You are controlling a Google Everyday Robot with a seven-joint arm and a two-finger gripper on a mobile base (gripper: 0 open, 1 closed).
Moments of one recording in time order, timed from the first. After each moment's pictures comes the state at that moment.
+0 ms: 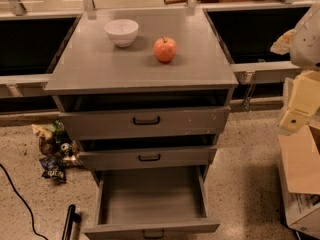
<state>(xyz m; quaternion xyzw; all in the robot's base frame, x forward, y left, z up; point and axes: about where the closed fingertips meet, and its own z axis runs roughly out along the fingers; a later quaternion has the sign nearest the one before) 0.438 -0.217 0.976 -0.60 0.78 -0.03 0.16</state>
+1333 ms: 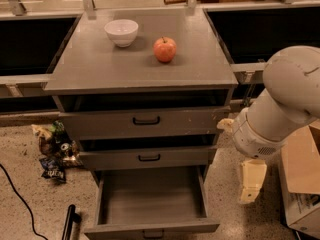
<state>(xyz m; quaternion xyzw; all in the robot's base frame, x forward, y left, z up) 0.407 -0.167 0.790 -0.71 0.69 0.04 0.11</state>
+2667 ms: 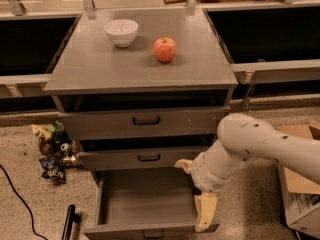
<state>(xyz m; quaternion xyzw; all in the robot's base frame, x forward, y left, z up) 0.394 -0.081 0.633 -0.75 0.62 0.19 0.14</state>
